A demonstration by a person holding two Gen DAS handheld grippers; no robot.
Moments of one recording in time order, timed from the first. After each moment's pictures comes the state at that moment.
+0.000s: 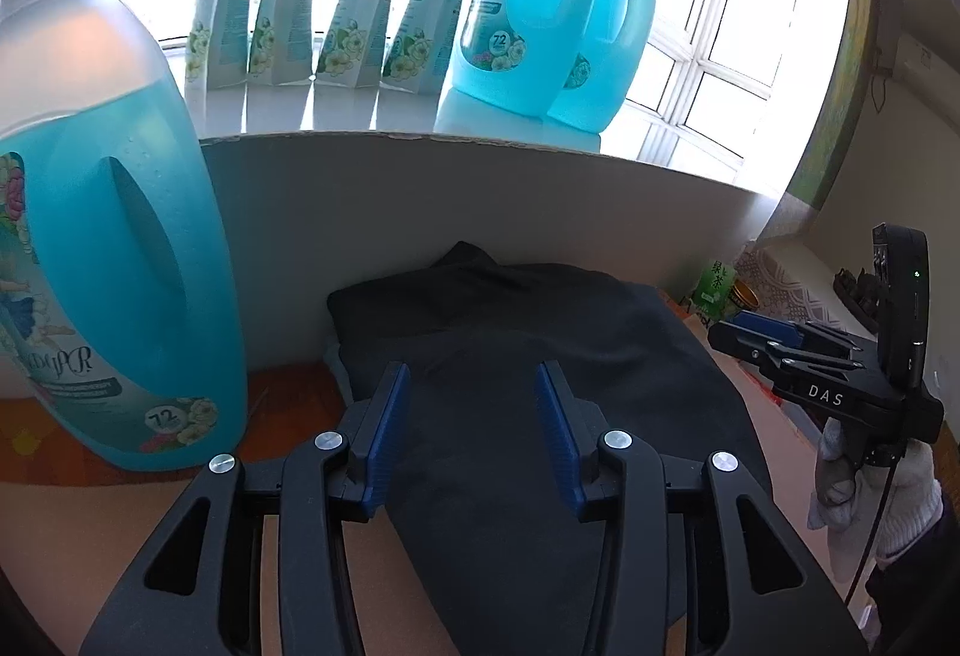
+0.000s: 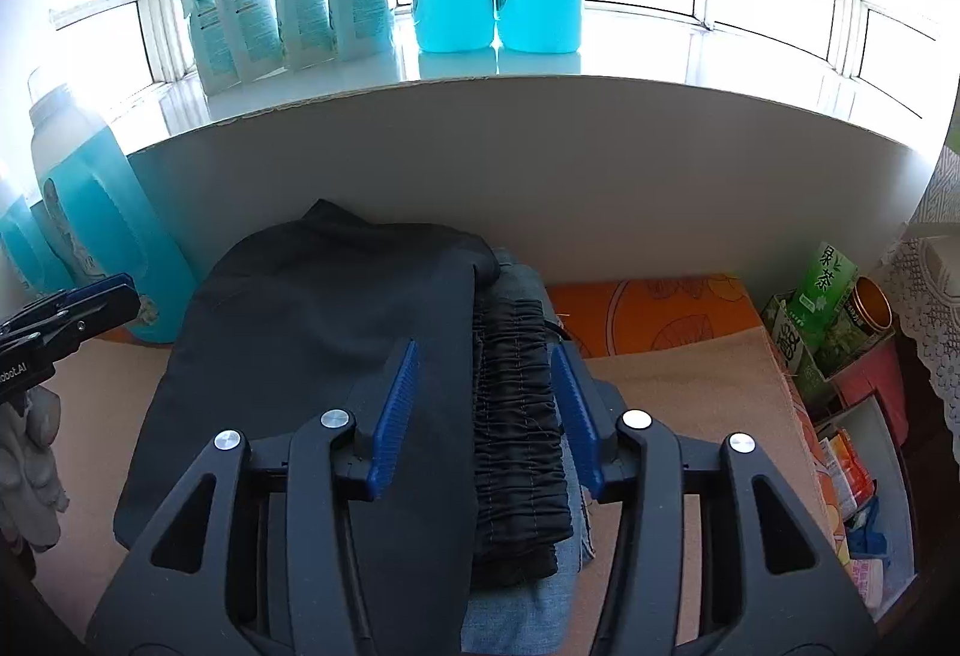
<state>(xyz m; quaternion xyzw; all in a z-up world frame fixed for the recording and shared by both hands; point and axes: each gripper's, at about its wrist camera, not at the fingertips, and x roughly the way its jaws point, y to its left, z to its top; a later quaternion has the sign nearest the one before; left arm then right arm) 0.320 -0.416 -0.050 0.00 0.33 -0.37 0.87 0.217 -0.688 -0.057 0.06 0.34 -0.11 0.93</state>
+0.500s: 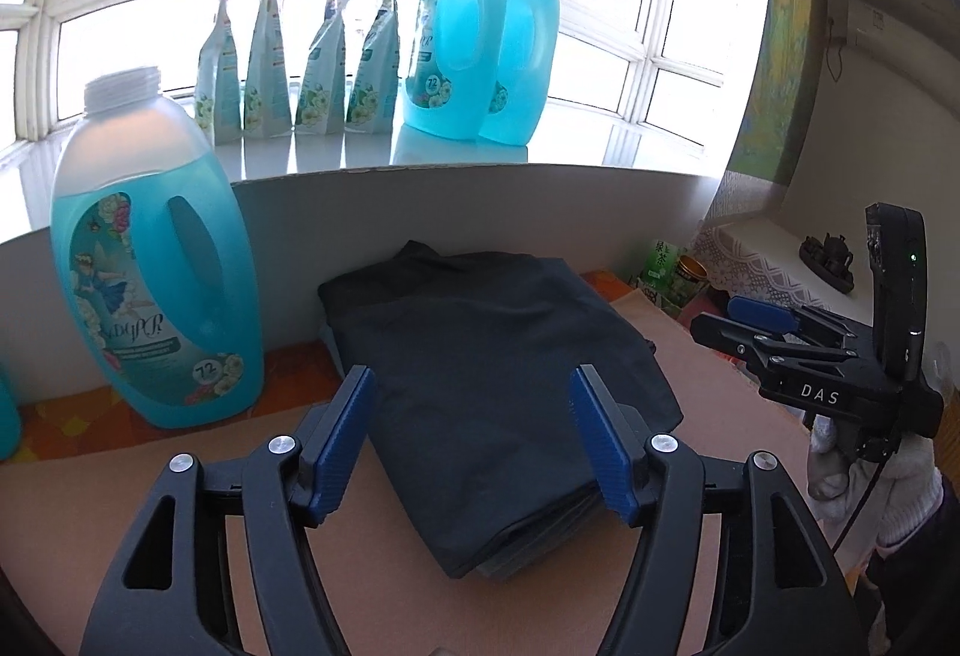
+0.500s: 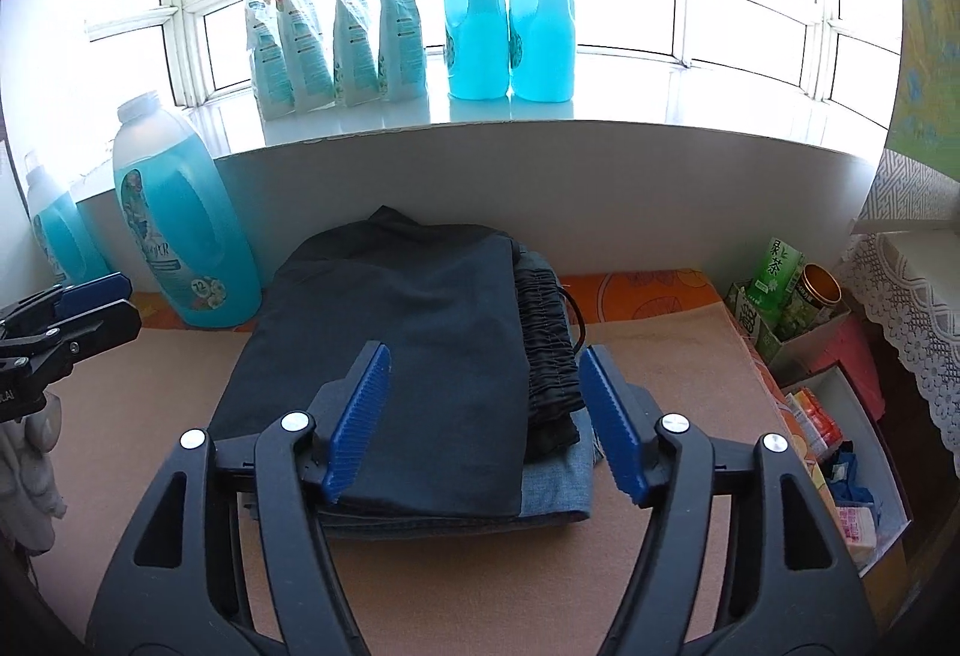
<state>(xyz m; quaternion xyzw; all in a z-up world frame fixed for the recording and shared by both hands) 0.228 -0.380 -0.016 0.04 0.29 -0.40 0.87 0.119 -0.626 -0.021 0.06 0.30 -0.12 0.94</state>
